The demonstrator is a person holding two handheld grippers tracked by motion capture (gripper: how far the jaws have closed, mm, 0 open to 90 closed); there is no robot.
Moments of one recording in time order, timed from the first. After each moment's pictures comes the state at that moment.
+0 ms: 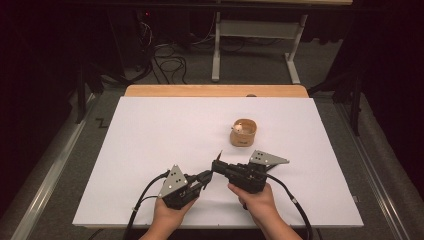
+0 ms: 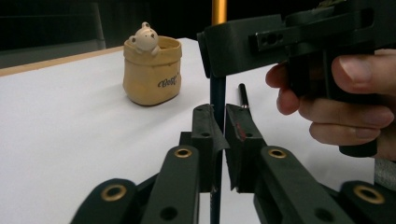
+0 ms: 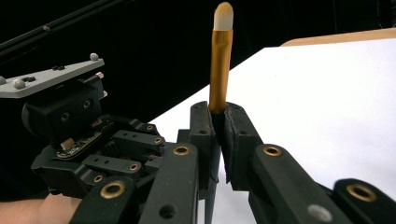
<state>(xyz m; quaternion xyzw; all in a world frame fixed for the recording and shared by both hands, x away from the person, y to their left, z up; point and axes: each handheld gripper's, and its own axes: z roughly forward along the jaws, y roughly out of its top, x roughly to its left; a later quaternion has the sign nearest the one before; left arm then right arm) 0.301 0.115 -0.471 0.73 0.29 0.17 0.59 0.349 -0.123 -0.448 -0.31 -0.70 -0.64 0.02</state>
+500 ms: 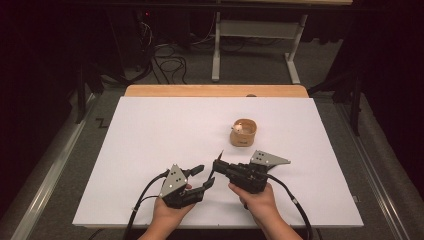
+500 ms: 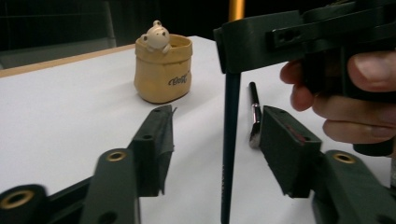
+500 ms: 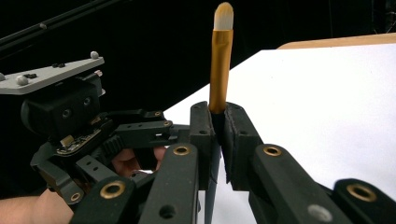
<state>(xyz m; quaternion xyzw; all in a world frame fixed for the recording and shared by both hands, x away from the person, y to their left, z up) 0.302 0.116 -0.470 0.73 0.31 0.19 0.58 0.349 -0.125 -0.447 -0.30 -0.71 -0.64 0.00</state>
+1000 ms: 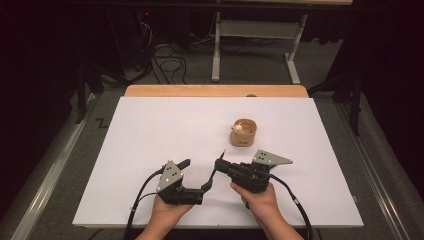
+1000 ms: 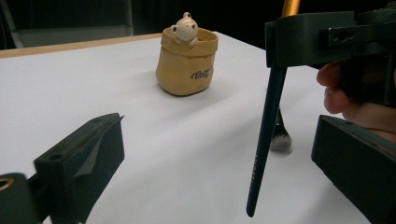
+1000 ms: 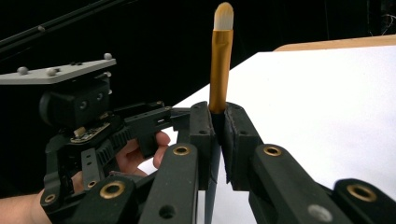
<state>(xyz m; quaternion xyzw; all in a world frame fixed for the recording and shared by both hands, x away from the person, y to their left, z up) 0.309 0.124 -0.470 0.71 0.36 0.18 0.57 0.349 -0.130 -0.447 -0.31 -0.70 -0.64 0.00</state>
